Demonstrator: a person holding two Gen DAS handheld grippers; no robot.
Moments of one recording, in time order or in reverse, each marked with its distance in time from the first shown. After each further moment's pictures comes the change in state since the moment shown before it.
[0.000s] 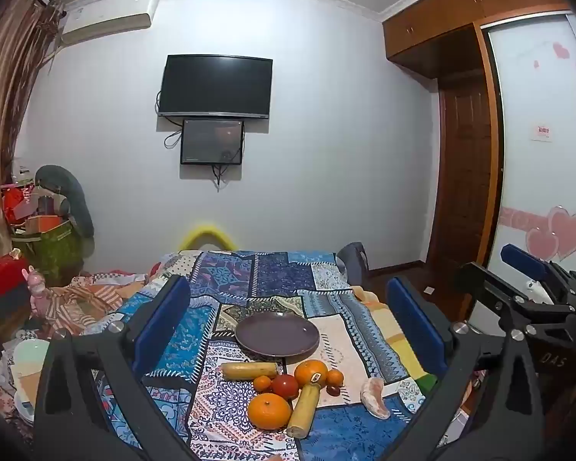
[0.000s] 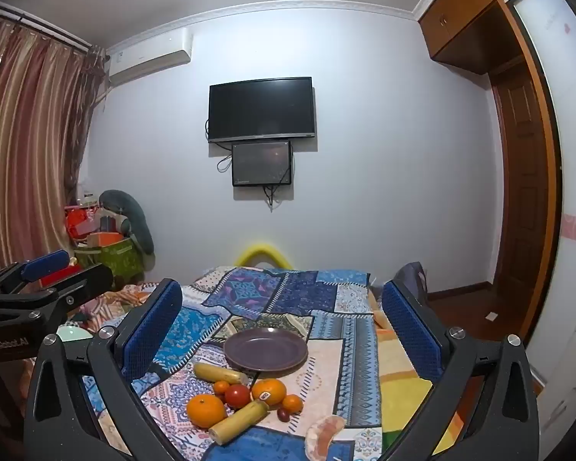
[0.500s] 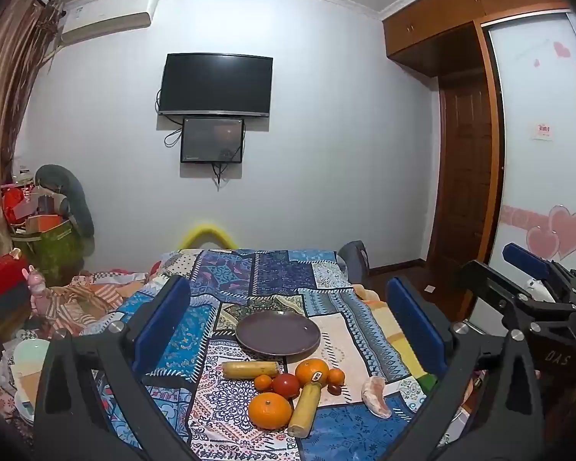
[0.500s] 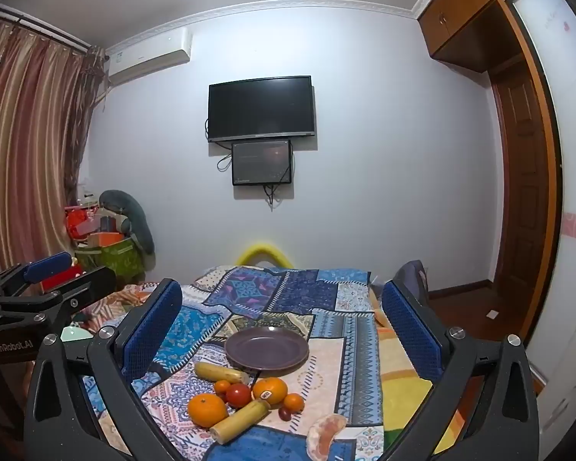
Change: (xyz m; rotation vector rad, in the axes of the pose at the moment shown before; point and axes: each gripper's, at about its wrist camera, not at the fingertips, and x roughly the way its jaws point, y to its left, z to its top) left arm 0.008 -0.002 -0.004 0.005 0.018 -0.003; right arm 0.000 -0.001 0.001 0.007 0.005 -0.003
